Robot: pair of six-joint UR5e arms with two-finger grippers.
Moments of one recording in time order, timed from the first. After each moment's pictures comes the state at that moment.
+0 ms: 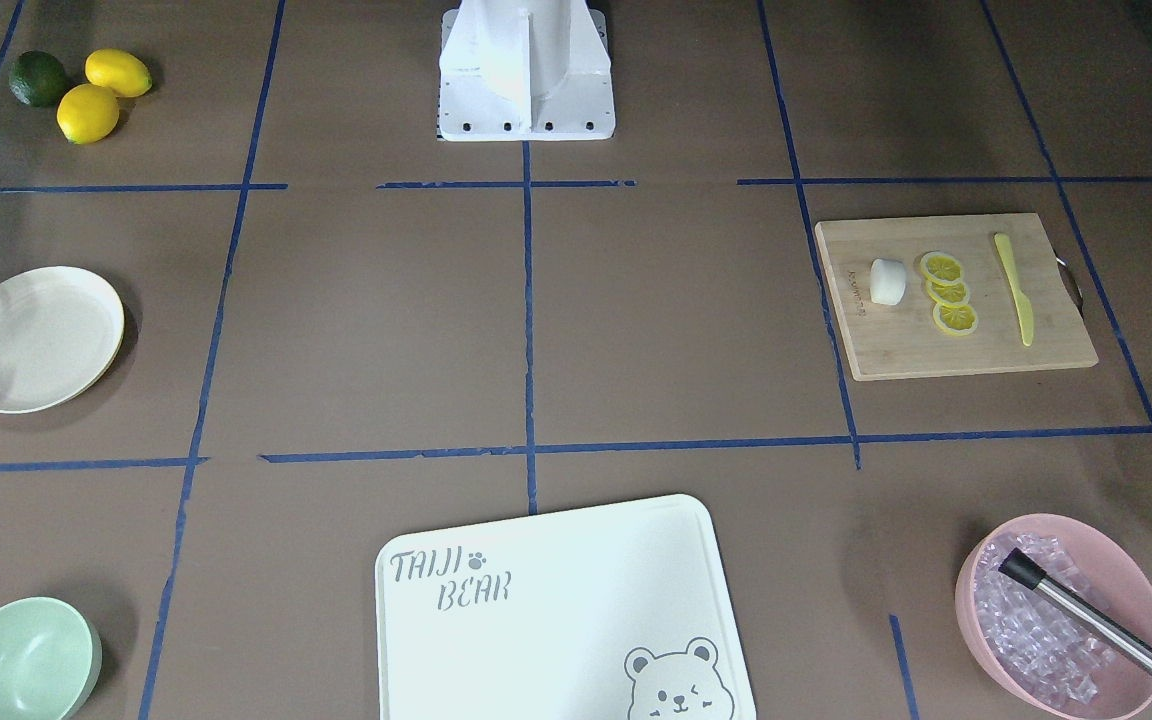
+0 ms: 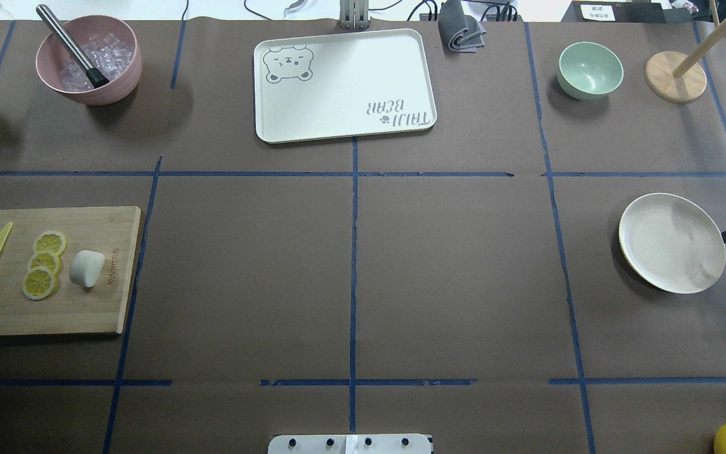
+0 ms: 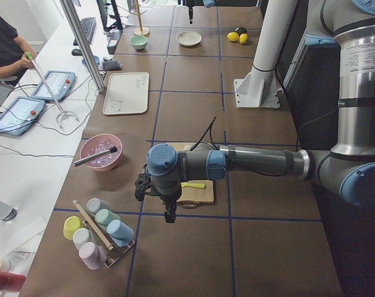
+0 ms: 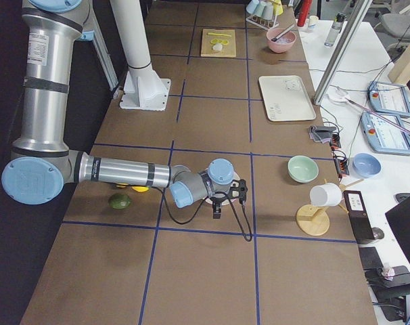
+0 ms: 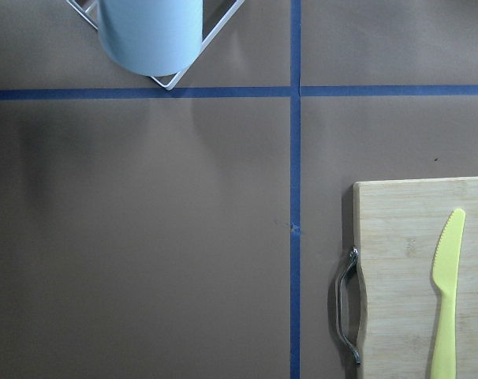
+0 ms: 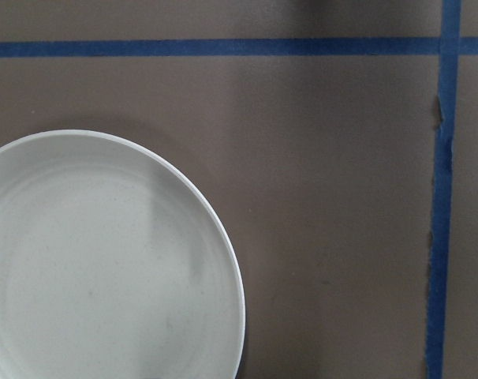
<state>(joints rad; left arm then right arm) -1.60 -1.48 -1.73 -1.44 -2.35 0.07 1.20 -1.71 1.54 -1.00 2.38 0.54</state>
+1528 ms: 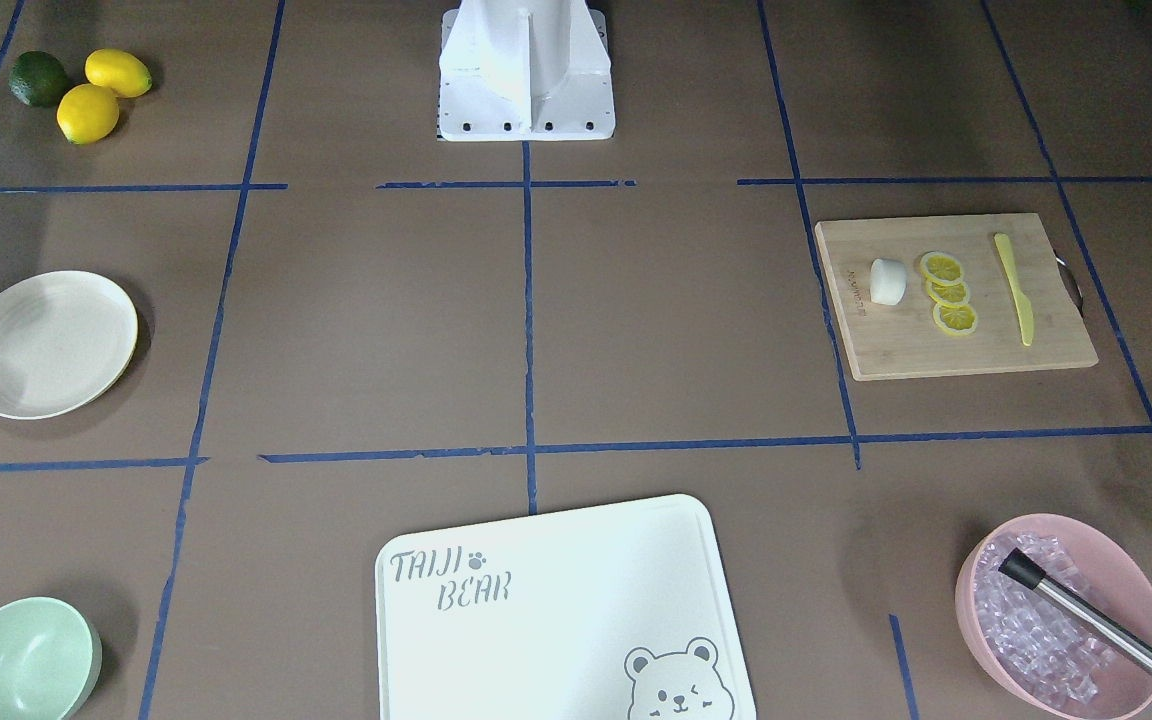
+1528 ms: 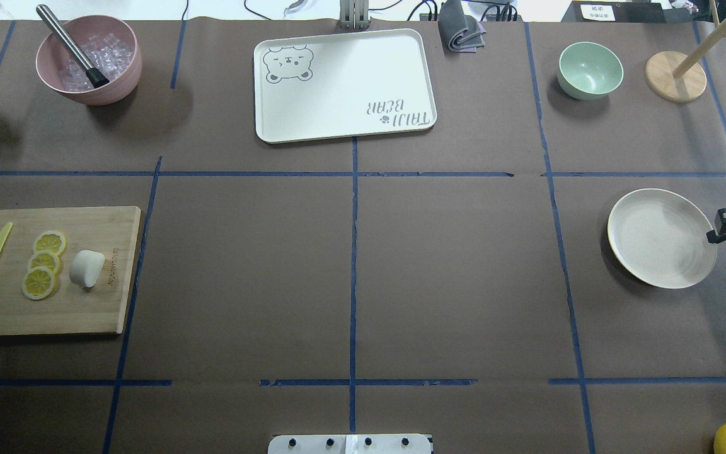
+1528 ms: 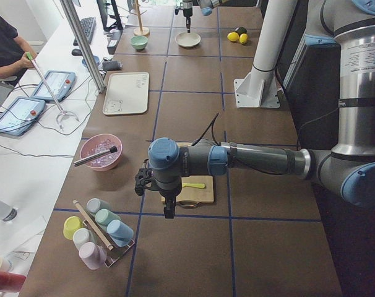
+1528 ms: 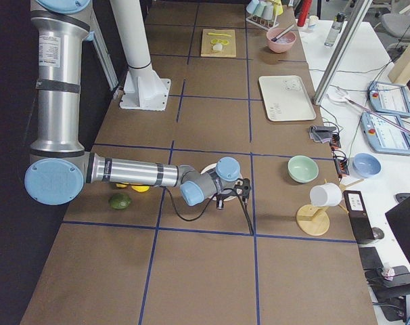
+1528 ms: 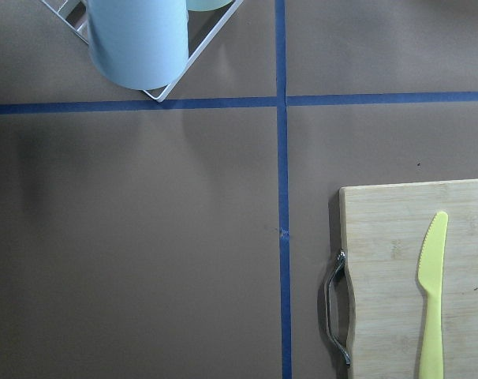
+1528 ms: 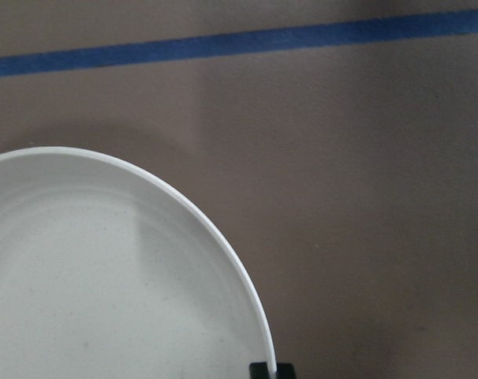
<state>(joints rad) -1.60 -1.48 -1.76 -1.44 -2.35 0.07 1.15 -1.65 1.51 -0.98 2.39 0.67</state>
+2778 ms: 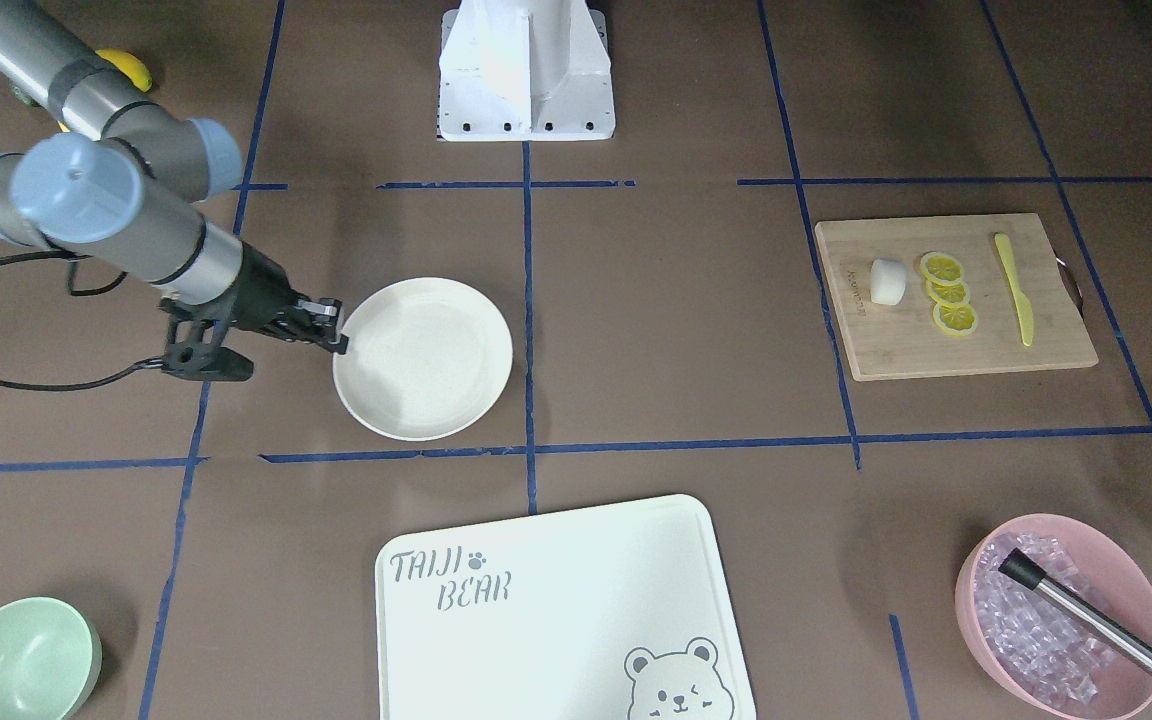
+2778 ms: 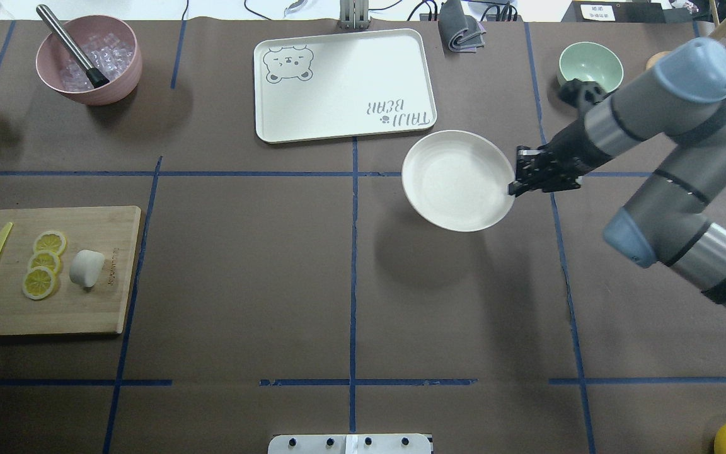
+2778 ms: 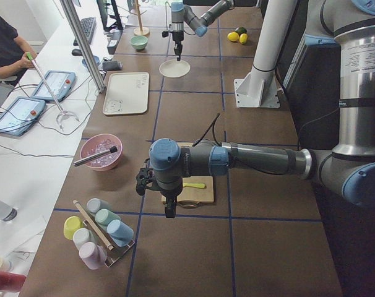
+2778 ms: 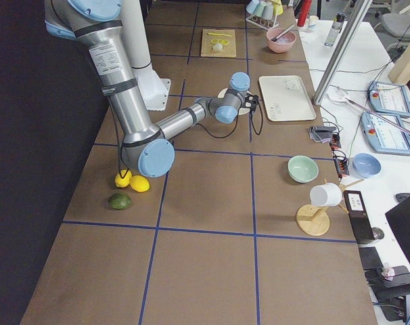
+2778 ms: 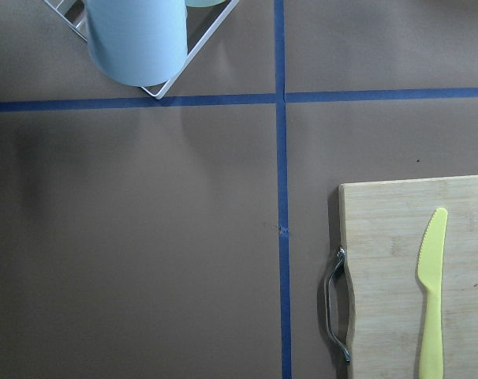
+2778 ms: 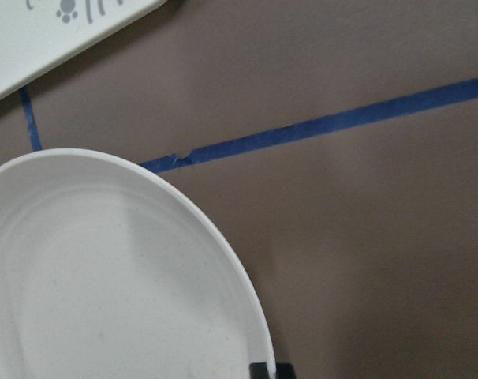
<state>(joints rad) -1.60 -1.47 -1.76 -1.44 -2.38 0.07 0.73 -1.14 1.57 -0.98 2.22 1.43</state>
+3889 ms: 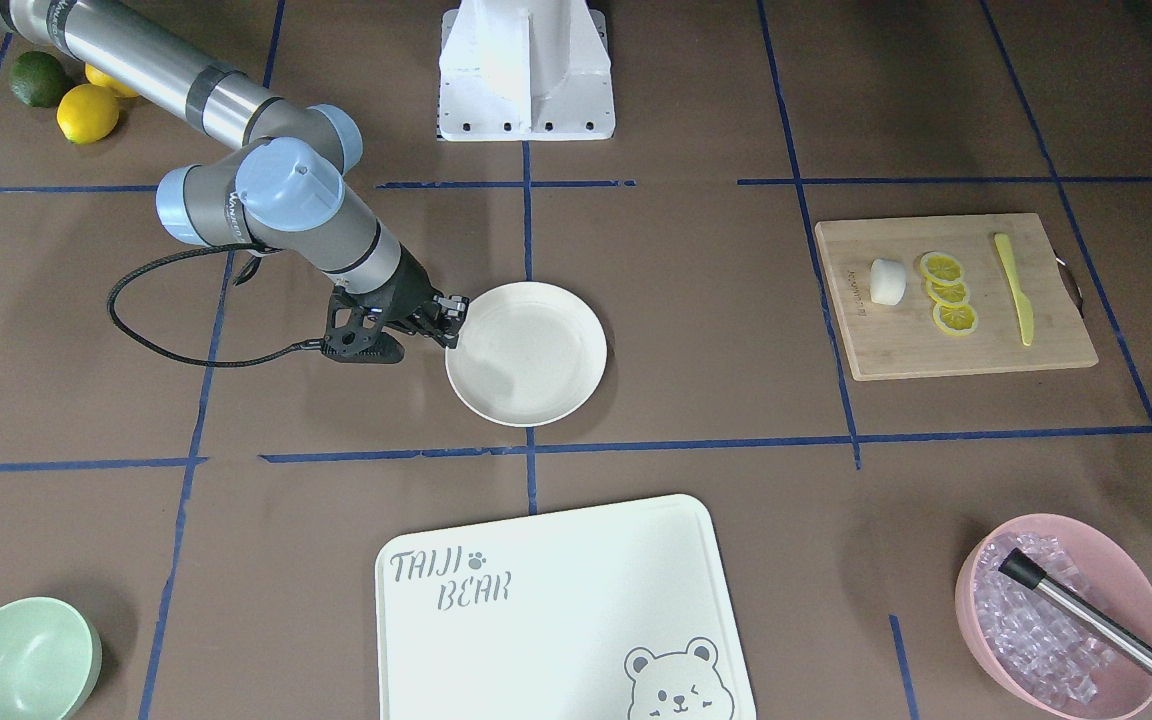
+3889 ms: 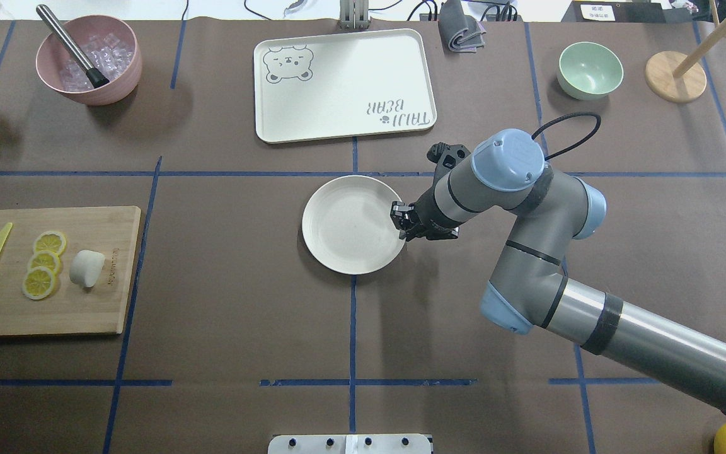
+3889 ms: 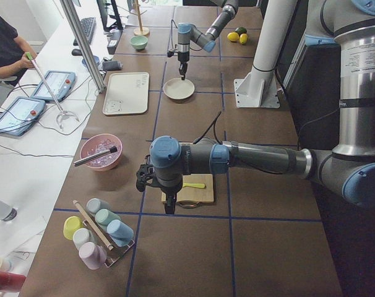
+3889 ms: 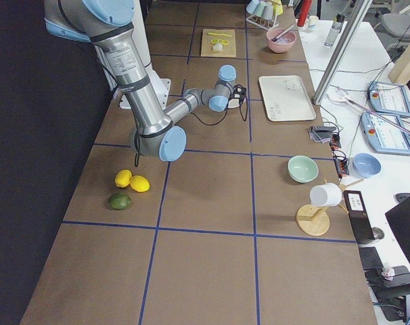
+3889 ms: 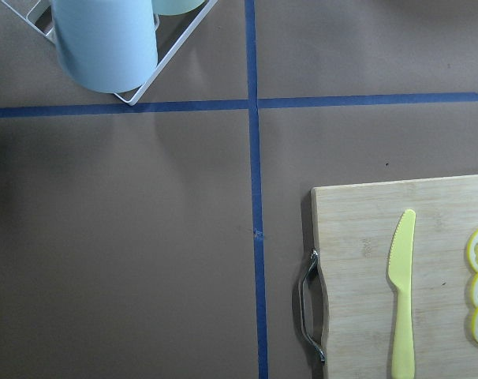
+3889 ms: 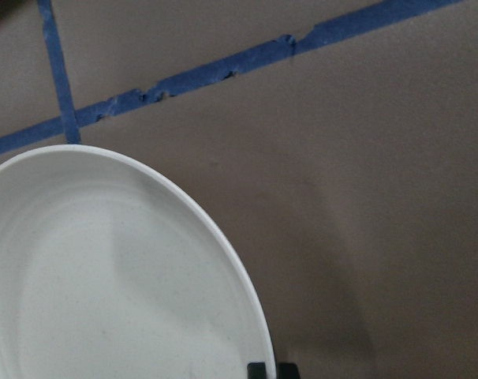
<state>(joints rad) -1.60 -1.47 -1.78 -1.44 -2.39 0.07 0.59 -1.01 1.47 -0.99 2.06 1.50</state>
